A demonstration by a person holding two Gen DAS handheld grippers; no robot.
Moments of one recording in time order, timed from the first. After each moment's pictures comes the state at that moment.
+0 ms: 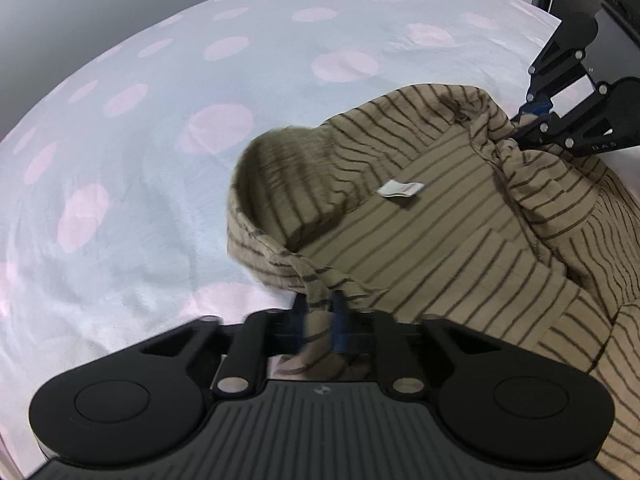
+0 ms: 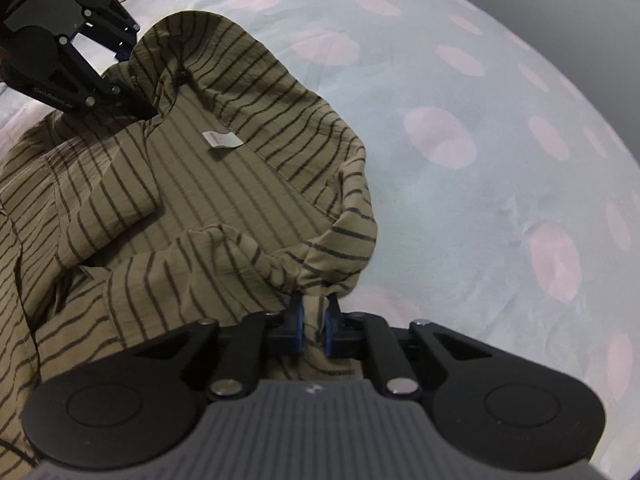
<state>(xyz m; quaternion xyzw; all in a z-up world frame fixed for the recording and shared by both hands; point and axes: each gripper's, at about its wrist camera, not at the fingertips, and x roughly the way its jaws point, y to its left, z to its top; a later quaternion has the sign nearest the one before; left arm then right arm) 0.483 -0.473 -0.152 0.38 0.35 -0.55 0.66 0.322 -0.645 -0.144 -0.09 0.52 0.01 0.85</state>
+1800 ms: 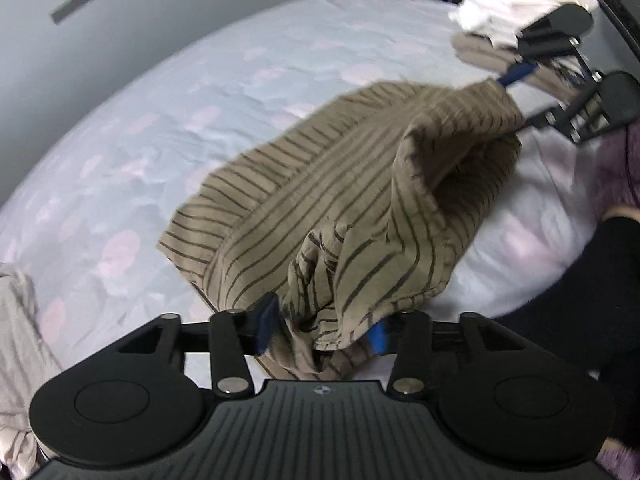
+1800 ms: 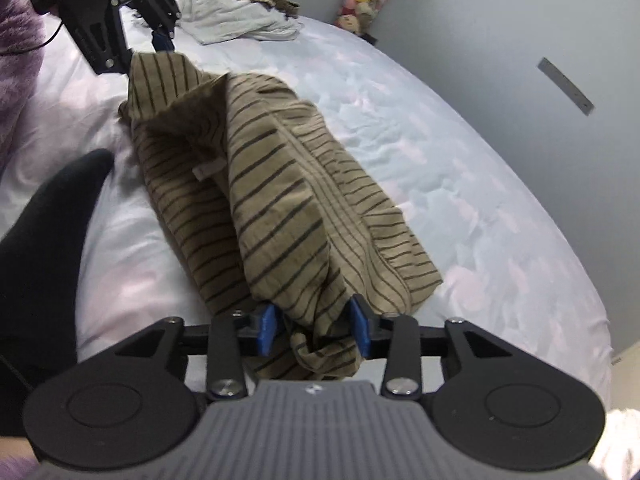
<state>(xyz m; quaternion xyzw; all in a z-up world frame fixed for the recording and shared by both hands) 0.190 -0.184 -0.124 0.40 0.24 -0.59 0.66 -0.057 -0.365 -0.105 -0.22 0.39 -0.04 0.90</state>
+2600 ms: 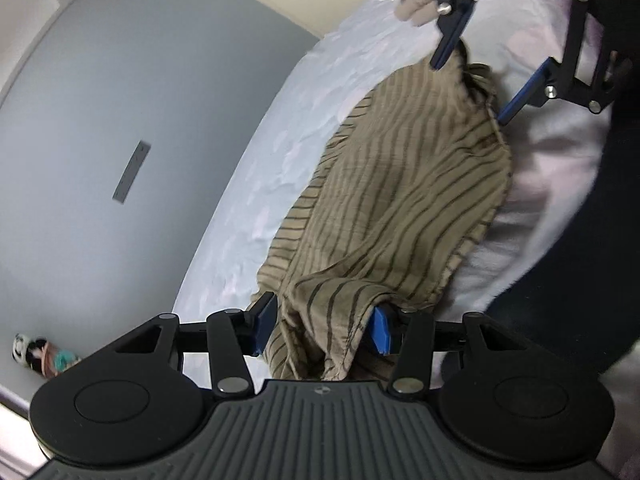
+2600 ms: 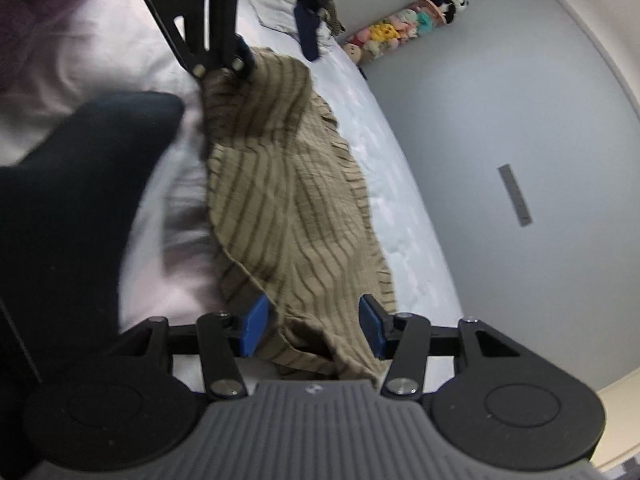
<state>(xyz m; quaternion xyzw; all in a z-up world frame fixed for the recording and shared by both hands) 0.084 -0.158 -0.165 0.55 -0.07 -0.49 0.67 -0.067 -0.252 -0.159 -0.44 0.33 -0.09 0.83</state>
